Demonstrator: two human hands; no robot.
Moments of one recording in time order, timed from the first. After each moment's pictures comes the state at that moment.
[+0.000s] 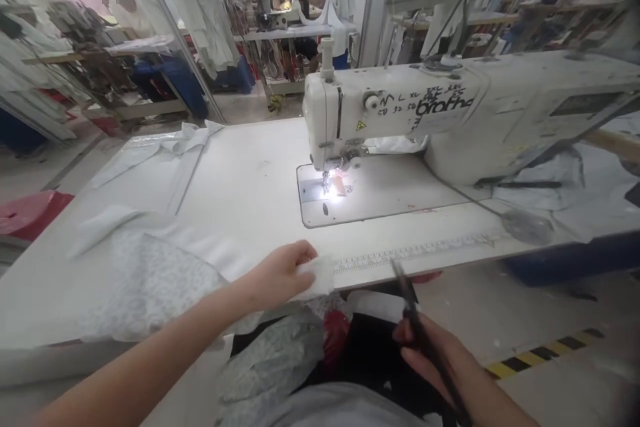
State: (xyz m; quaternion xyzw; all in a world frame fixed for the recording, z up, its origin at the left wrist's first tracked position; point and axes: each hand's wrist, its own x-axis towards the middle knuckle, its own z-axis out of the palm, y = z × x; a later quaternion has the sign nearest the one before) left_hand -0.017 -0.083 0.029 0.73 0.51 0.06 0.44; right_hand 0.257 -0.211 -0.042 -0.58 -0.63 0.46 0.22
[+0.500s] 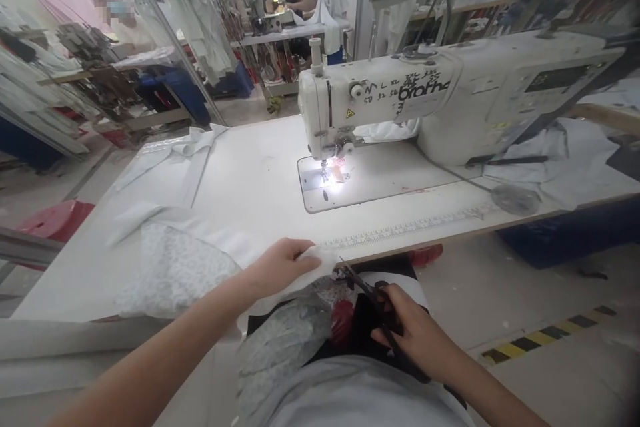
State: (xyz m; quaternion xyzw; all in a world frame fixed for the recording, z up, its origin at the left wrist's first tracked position) left_hand -0.015 -0.109 0.036 0.64 0.53 0.09 0.56; right_hand 0.221 -0.215 -0.039 -0.58 -0.66 0.44 0.20
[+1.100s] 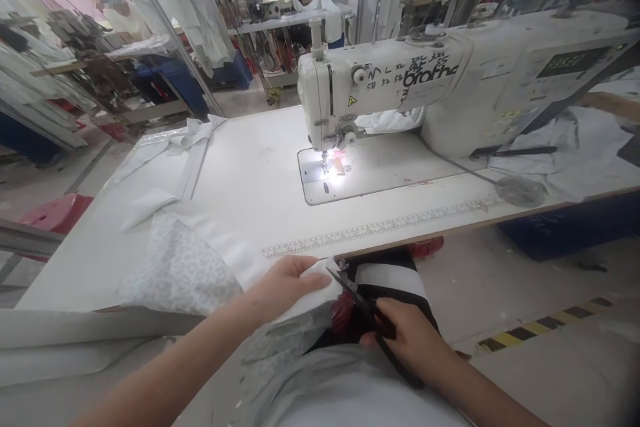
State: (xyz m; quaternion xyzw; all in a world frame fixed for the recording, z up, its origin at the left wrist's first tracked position) left_hand -0.011 -0.144 0.019 0.51 0.52 0.14 0.67; right_hand 0.207 -0.221 -0.038 -0.57 -0.68 0.43 0.16
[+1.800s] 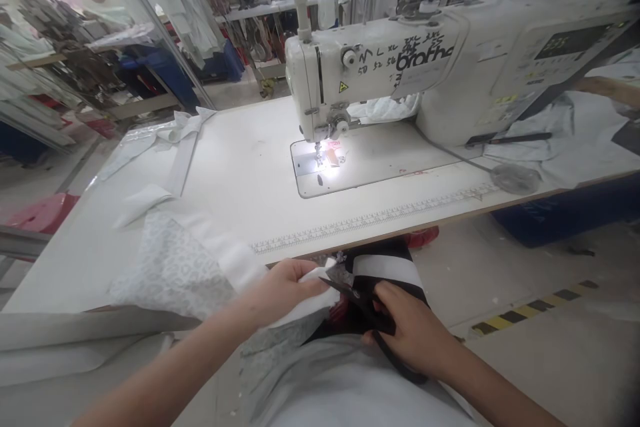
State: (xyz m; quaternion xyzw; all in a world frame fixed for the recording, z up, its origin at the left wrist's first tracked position) left_hand -0.006 -0.151 0.017 0.57 0.52 0.09 0.63; right_hand 0.212 -0.224 -0.024 -0.58 -0.70 0.38 0.14
